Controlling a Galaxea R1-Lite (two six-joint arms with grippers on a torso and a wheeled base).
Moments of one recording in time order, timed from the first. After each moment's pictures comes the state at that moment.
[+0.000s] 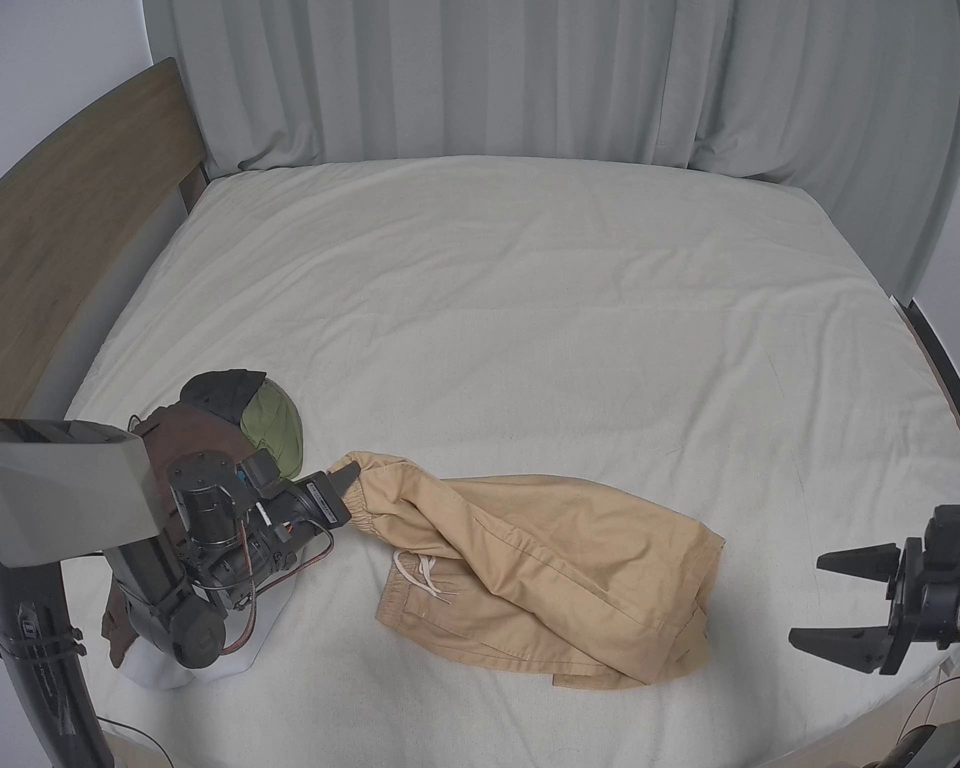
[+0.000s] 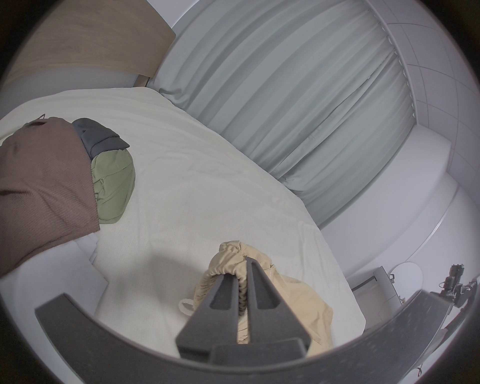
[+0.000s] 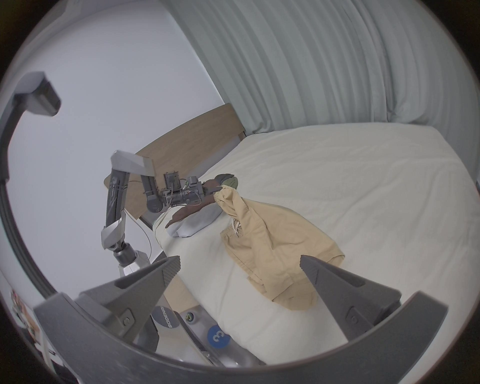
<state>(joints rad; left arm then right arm) -0.31 2.17 -0.48 -1.55 -0.14 -0.59 0.24 0.97 -0.33 -0.20 0.55 -0.04</state>
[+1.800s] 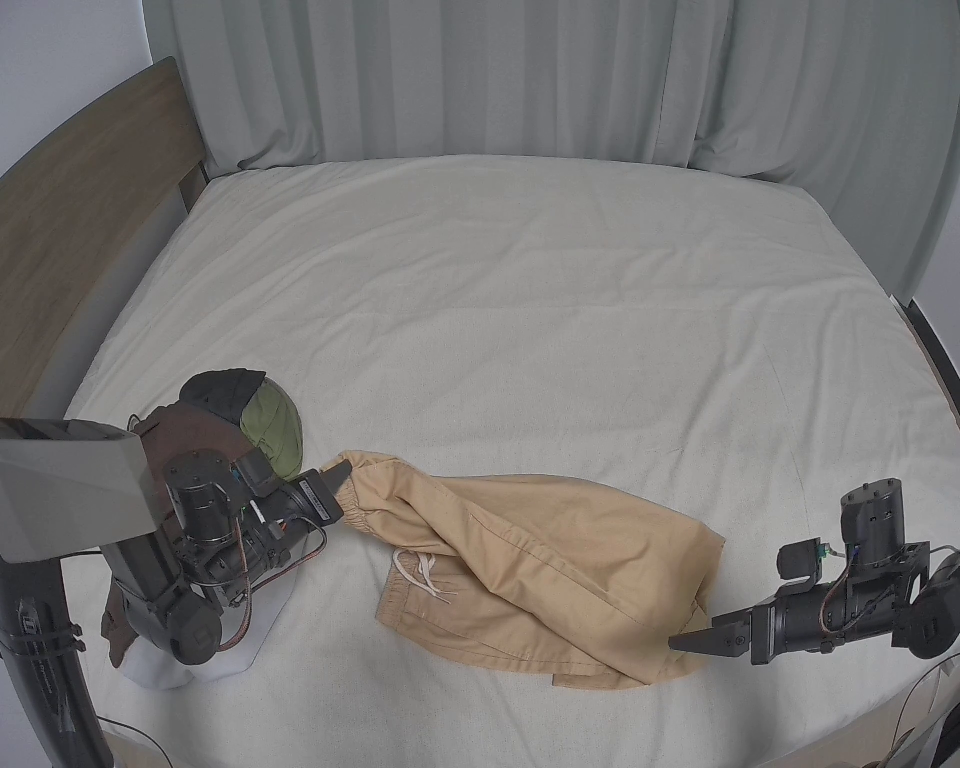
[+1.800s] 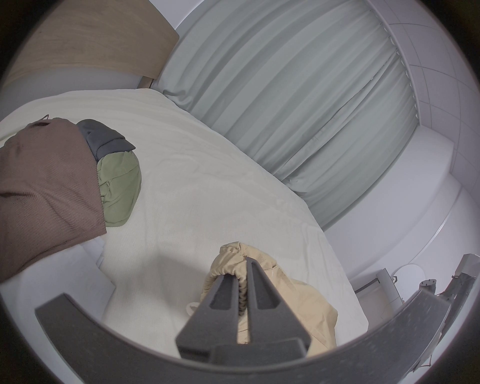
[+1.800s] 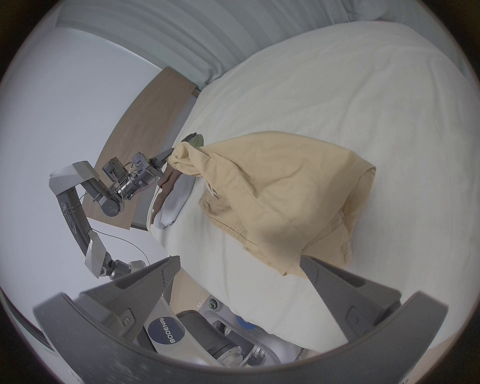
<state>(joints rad) -0.29 2.18 -0.49 -1.55 -0.14 -0.59 0.32 1.65 -0.26 -0.62 0.50 0.26</state>
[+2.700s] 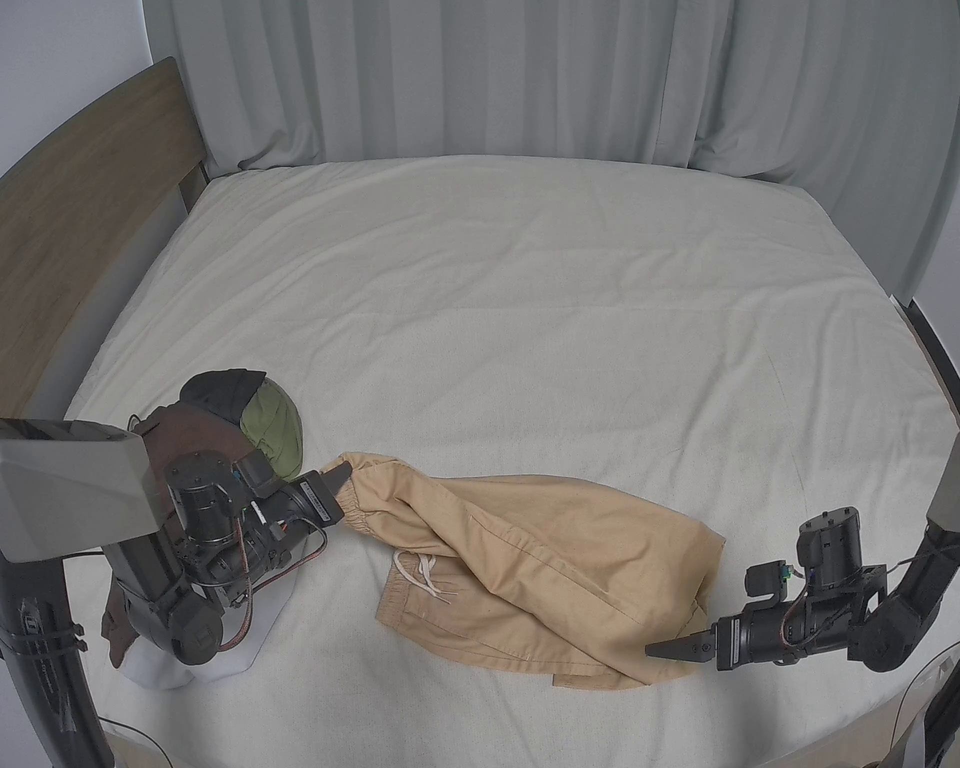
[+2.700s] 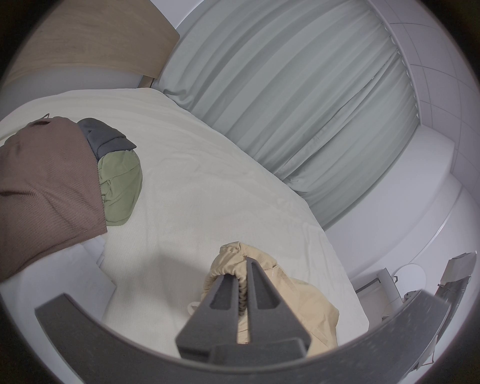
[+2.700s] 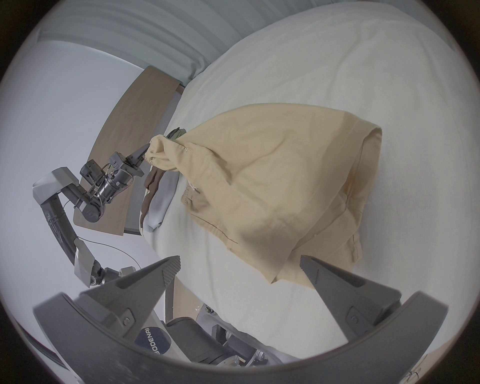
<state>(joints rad) -0.29 2.19 -0.49 -1.55 -0.14 -0.59 0.31 1.92 -0.21 -0.91 0.49 0.32</state>
